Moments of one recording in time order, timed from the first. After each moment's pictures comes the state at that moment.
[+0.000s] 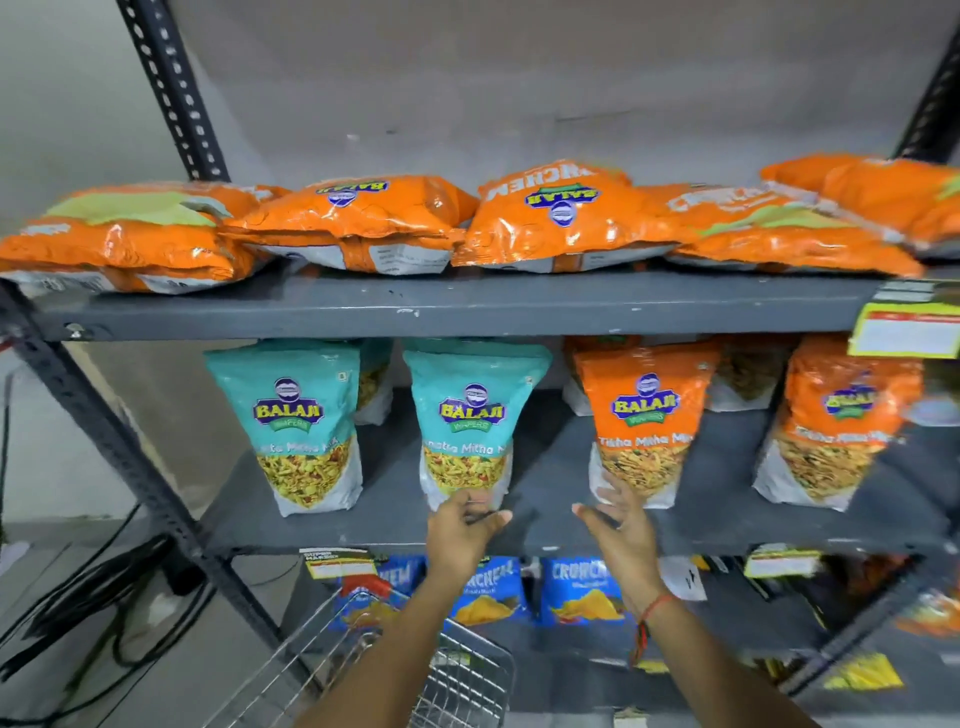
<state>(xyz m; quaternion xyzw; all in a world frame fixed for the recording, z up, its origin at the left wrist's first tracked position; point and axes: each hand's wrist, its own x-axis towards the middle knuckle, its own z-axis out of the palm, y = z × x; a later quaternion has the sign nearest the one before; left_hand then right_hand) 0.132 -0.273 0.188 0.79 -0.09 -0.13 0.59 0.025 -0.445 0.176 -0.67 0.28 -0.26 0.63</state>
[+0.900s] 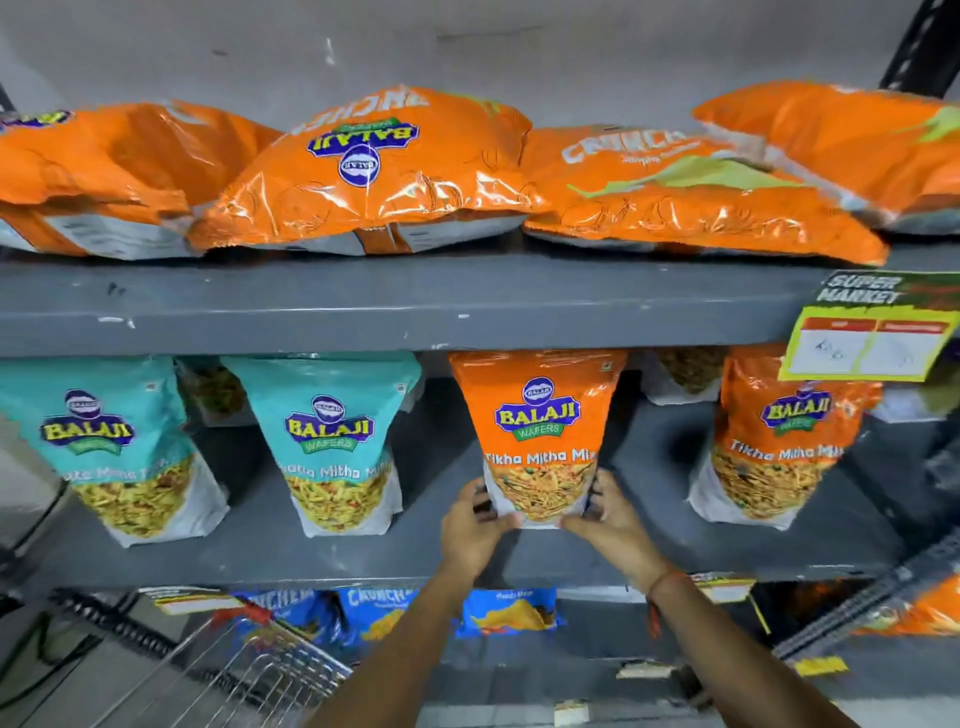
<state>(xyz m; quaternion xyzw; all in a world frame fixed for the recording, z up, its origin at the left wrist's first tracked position) 0.121 -0.453 0.148 0.77 -0.08 -0.21 0.59 0.029 -0.617 0.148 -0.74 0.24 -0.10 0.62</state>
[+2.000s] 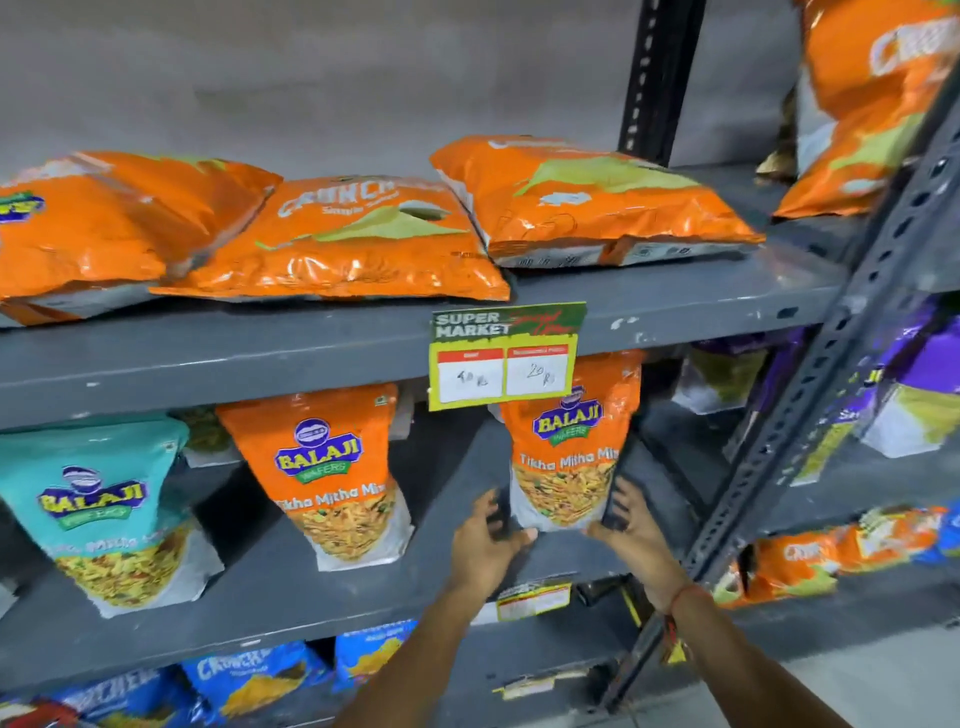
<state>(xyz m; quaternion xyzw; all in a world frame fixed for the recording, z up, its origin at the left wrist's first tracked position) 0.004 -0.647 0.158 0.77 -0.21 -0.25 0.55 -0.119 -0.809 0.153 -0.66 0.37 -0.17 0.64</state>
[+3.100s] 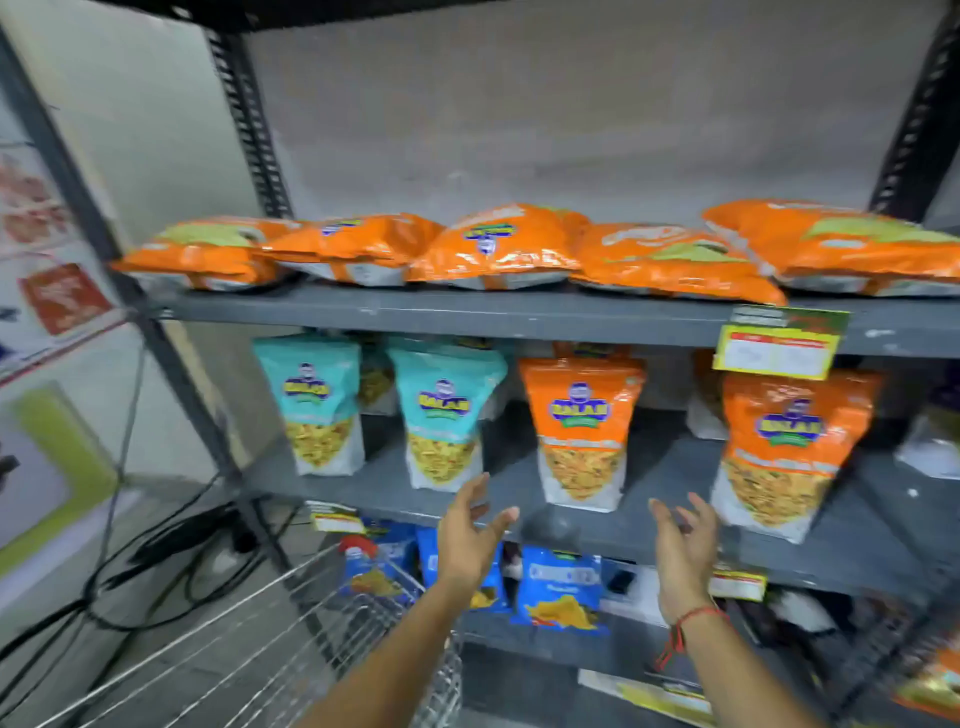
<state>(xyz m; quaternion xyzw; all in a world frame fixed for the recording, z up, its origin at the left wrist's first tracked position) -0.011 -0.336 0.235 0.75 -0.07 -0.04 0.65 -0.075 -0.561 0.202 -0.59 0.37 -0.33 0.64</state>
